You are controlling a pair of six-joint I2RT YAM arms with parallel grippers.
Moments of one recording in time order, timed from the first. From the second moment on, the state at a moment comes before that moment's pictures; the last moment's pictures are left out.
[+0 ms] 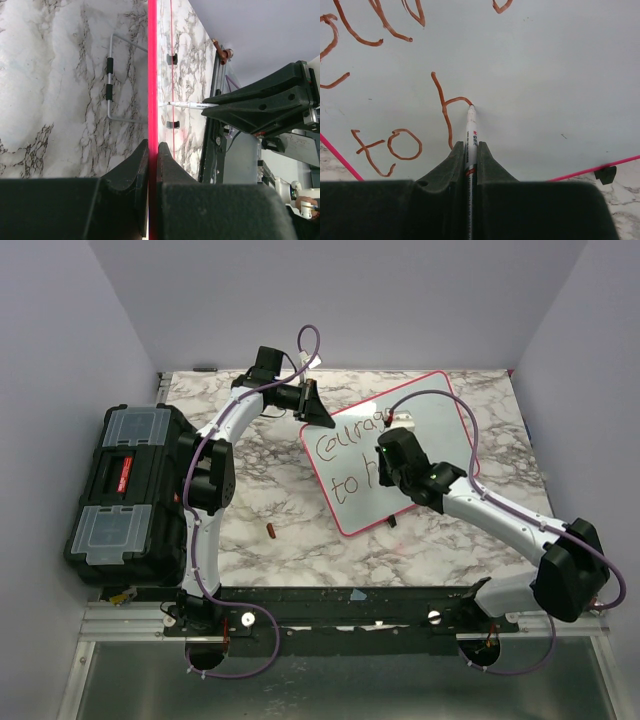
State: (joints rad) left arm -0.26 2.23 1.98 -0.57 1.21 -0.12; right arm 0.69 1.38 1.02 -0.34 0.41 0.36
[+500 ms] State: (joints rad) left arm -0.26 2.23 1.98 -0.57 1.21 -0.12; right arm 0.69 1.31 0.92 -0.39 0.40 0.37
